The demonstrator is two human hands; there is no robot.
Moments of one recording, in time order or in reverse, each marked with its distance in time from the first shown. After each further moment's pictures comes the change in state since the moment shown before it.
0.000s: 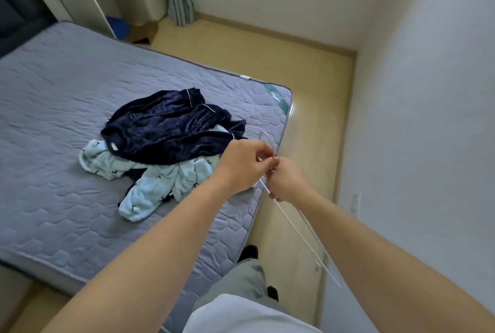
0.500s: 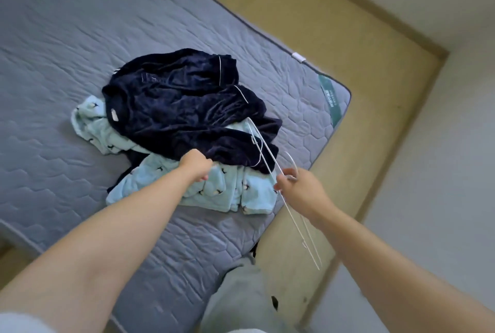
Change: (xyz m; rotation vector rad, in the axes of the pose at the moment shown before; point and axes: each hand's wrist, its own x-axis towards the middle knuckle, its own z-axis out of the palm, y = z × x) left_hand 0.200 -0.336 -0.053 -0.130 0.030 -1.135; right_hand 0.291 -0.061 0.026 -0.016 -0.223 0.124
